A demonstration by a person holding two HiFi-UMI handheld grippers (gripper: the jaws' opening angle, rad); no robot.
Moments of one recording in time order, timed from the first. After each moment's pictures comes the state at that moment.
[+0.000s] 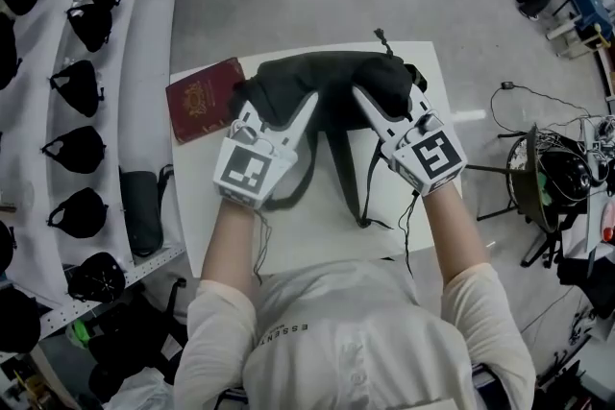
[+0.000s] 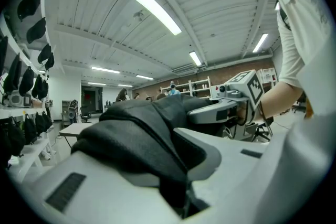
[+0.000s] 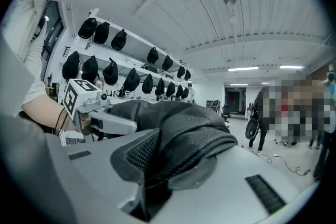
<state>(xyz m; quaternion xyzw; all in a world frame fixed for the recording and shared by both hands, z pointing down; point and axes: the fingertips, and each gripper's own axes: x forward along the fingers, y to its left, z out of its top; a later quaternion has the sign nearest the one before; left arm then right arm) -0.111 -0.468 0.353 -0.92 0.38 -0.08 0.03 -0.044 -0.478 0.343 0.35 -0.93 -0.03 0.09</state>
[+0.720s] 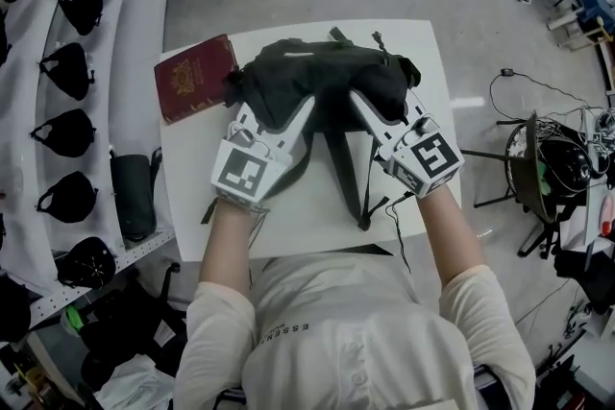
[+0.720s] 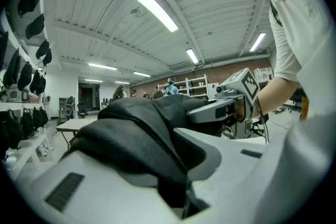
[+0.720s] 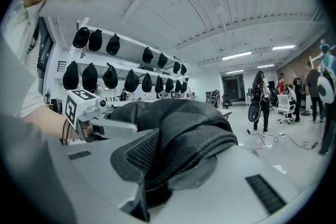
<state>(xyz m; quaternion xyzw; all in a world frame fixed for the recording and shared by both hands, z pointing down) -0.097 -0.427 0.394 -0.92 0.37 -0.10 0.02 -0.027 -0.438 0.389 0.34 -0.94 0.04 0.07</state>
